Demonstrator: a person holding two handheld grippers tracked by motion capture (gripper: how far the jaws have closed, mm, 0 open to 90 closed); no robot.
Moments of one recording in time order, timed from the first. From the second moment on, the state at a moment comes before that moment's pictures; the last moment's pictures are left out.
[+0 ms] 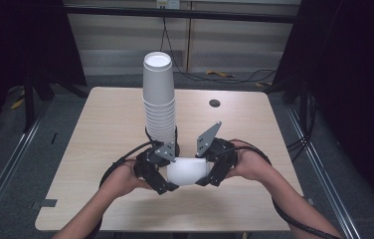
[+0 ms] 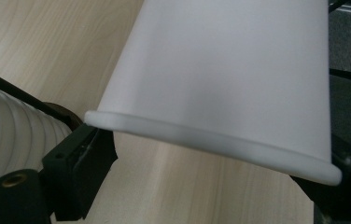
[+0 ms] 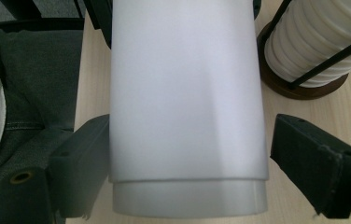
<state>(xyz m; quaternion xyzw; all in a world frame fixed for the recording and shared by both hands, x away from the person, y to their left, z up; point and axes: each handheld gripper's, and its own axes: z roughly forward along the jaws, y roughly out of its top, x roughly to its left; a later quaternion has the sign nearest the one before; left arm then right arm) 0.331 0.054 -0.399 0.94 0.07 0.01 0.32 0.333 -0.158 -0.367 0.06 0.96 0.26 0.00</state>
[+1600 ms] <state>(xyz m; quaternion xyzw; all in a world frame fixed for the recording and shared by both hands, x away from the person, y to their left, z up) 0.331 0.043 -0.398 0.95 0.07 0.02 0.30 0.325 -0.132 -0.377 0.02 0.99 0.14 0.04</state>
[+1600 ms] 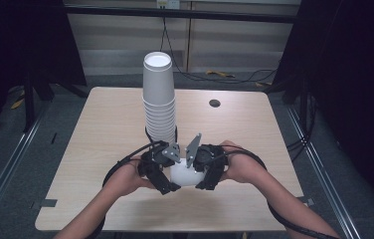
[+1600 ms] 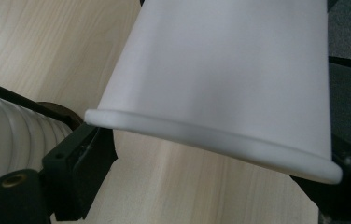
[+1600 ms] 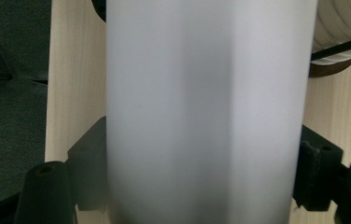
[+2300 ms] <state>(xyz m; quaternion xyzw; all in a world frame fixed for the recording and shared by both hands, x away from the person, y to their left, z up) 0.329 0.045 -0.399 0.95 0.06 0.02 0.31 0.324 -0.136 -0.381 0.03 0.99 0.16 0.03</state>
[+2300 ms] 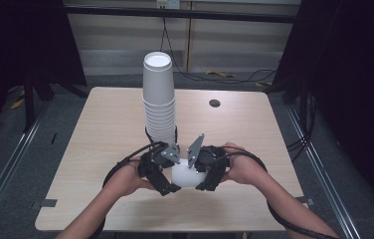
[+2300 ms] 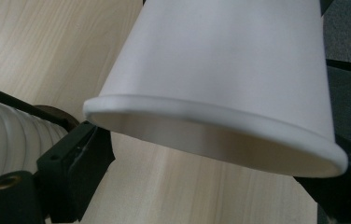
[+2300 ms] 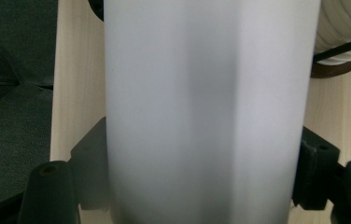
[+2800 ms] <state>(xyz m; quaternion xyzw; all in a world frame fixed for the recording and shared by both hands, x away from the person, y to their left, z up) 0.331 0.058 -0.401 0.94 0.06 0.02 0.35 0.326 -0.140 -0.381 0.03 0.98 0.20 0.02</state>
